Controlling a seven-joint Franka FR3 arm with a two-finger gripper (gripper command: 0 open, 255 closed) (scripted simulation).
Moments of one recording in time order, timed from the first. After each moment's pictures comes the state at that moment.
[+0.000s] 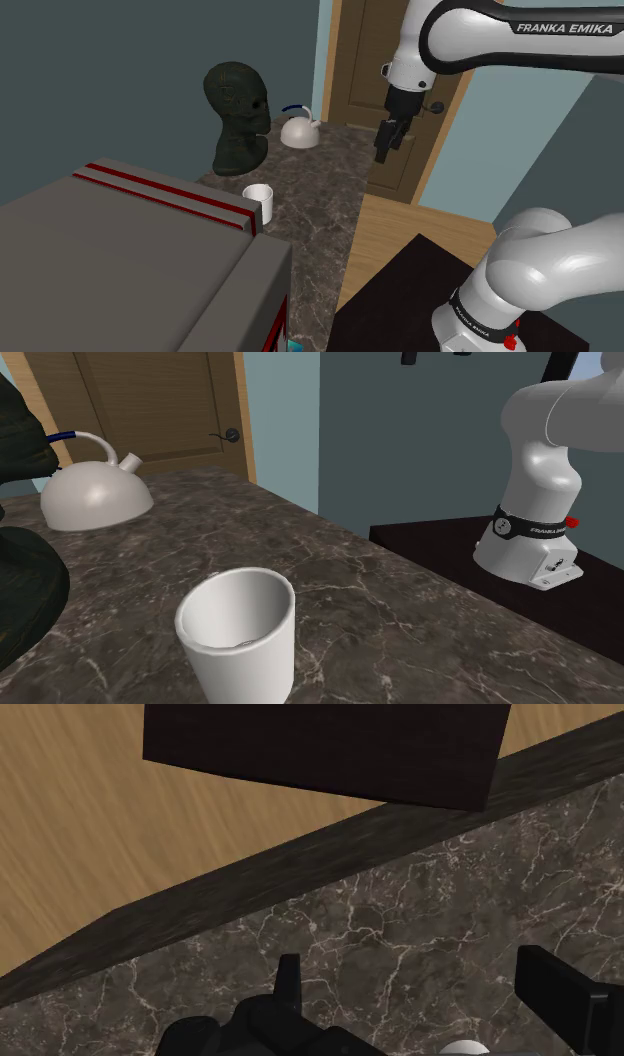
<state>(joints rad) 0.00 -0.74 0.07 -2.40 0.06 1.67 -0.14</state>
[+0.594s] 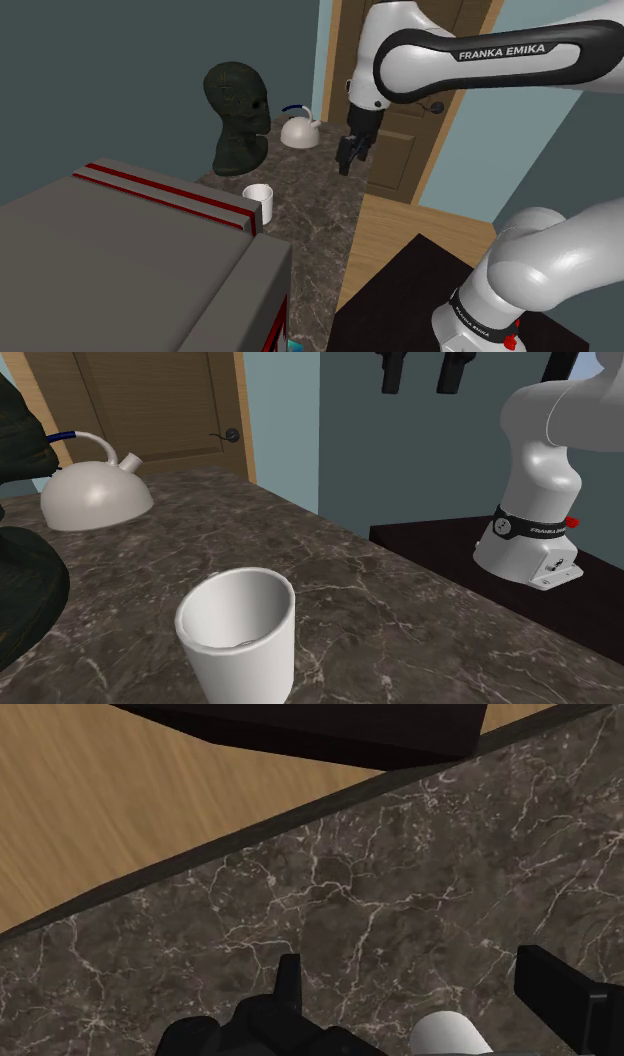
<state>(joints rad) 0.03 -0.58 0.18 -2.39 0.10 1.86 -0.03</state>
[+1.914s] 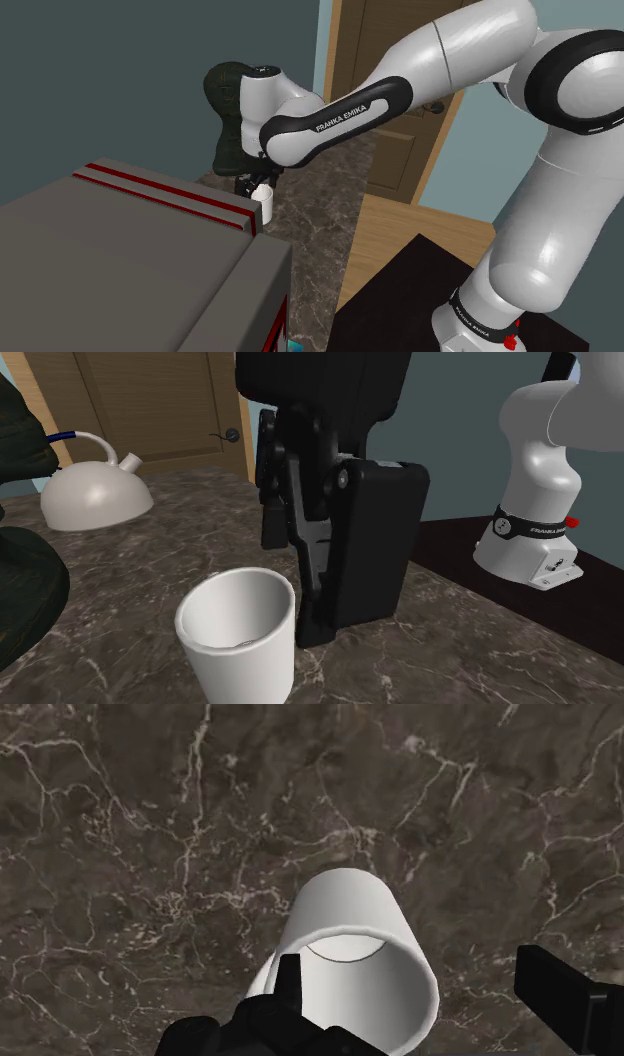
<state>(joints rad) 0.07 0.14 0.43 -2.01 -0.20 2.24 0.41</state>
